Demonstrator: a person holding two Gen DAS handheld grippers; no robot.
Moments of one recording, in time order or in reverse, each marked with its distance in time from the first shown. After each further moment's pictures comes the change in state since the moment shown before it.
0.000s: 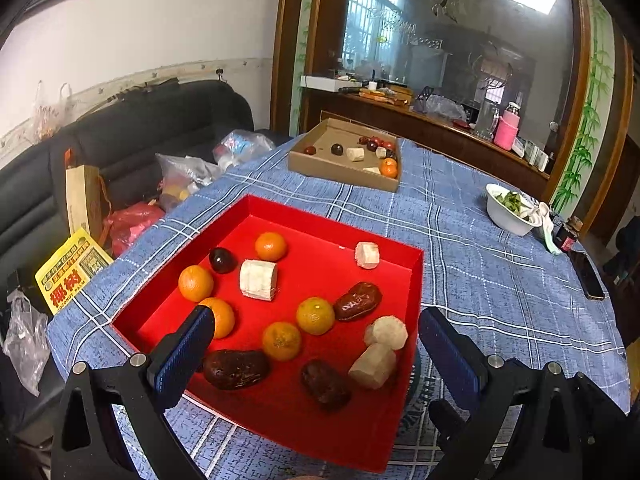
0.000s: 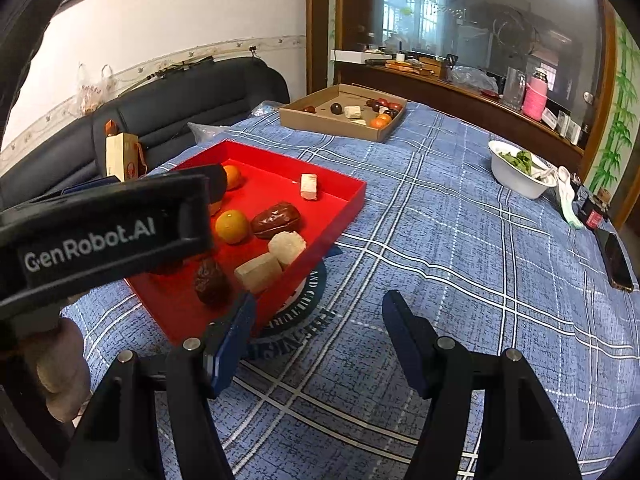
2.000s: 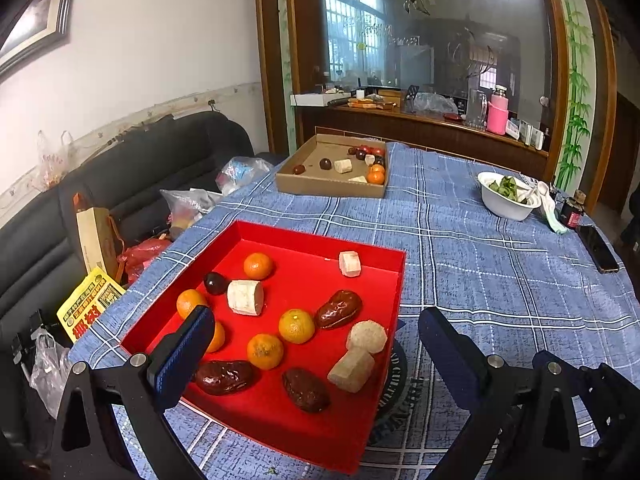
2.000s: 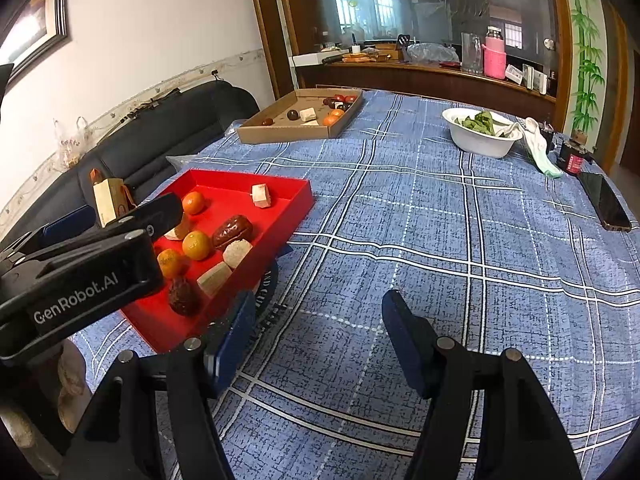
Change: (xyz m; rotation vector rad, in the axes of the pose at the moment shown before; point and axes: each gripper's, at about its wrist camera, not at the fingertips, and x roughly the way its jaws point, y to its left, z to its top) left arm -0.012 -0.048 -0.005 0.127 -0.064 0.082; right arm -0.016 -0.054 -0.014 0.207 -0.014 0.015
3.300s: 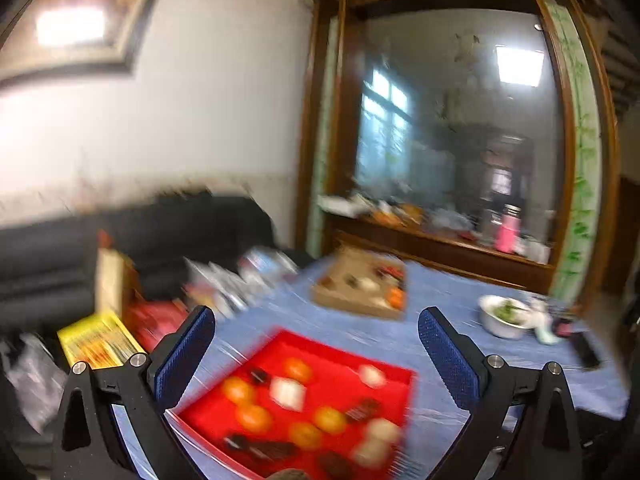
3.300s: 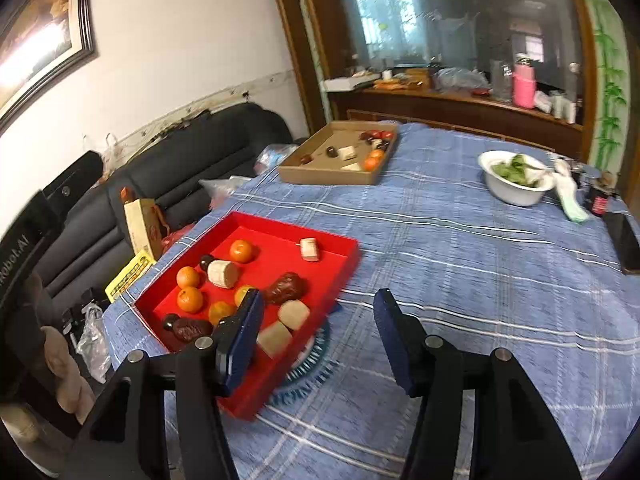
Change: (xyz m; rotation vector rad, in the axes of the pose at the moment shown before) left arm -0.072 0.064 0.028 -0.188 -0.336 -0.029; right arm -0.028 0.025 0.044 -0.021 -0.084 0.093
